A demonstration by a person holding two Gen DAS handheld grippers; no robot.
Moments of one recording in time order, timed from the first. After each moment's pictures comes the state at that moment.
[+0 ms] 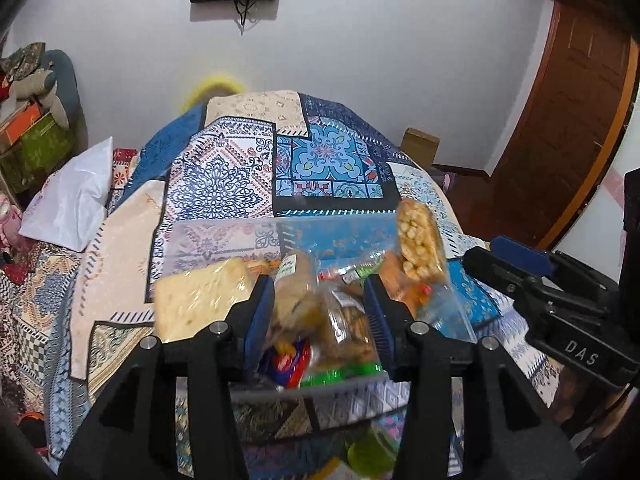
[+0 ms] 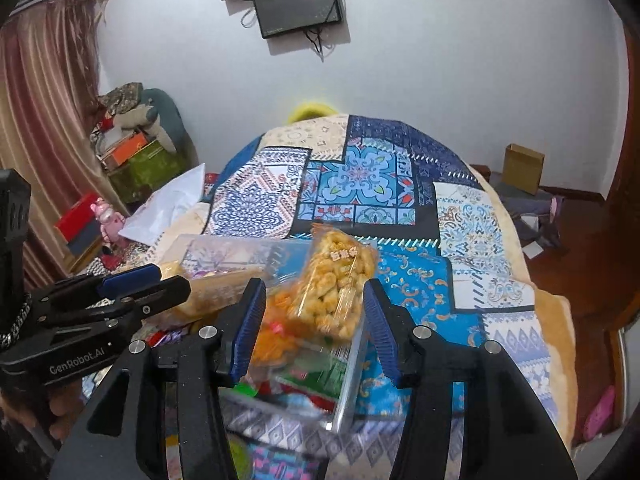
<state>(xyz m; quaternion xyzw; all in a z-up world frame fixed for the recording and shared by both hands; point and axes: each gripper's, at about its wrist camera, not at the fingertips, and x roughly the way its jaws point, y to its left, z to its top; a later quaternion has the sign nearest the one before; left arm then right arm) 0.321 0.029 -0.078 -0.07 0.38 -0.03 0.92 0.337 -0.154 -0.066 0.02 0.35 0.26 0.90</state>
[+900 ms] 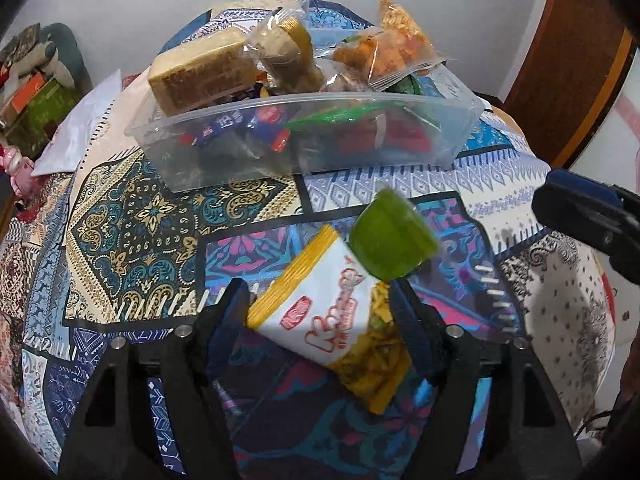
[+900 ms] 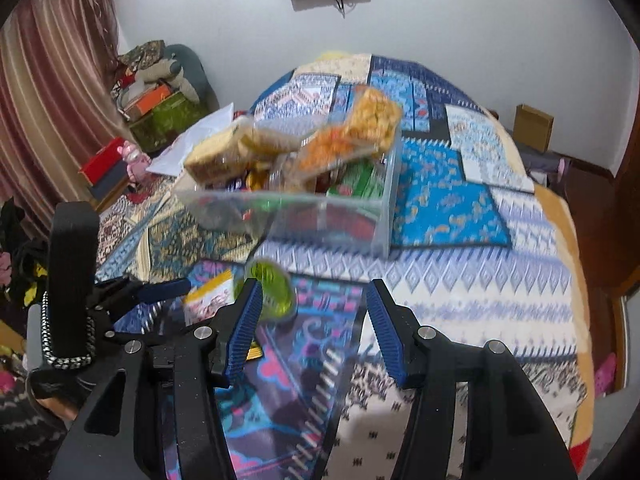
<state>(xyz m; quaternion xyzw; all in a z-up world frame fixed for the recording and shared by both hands) 0.207 -0.003 -0.180 -0.03 0.49 -0.01 0.87 0.232 -0.171 -0.115 0.00 0.42 0.29 0.86</state>
